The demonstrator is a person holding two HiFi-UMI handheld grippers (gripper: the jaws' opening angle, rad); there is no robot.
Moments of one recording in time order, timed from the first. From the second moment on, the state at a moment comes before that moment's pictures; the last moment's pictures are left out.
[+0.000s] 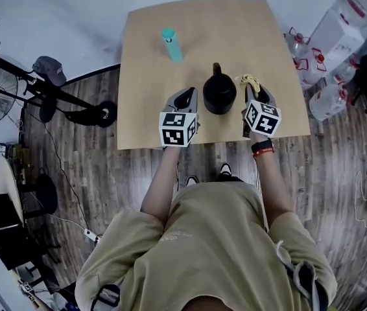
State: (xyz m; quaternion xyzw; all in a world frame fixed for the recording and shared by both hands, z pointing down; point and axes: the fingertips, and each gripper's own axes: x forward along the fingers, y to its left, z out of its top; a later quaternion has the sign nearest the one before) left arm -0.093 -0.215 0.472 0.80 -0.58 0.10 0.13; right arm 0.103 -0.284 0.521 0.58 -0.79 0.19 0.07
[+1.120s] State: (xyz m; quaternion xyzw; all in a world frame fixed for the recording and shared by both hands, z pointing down) left arm -0.134 -0.168 0.393 0.80 -0.60 0.03 0.04; right arm 0.034 -0.191 0.393 0.55 -0.83 0.05 0.03
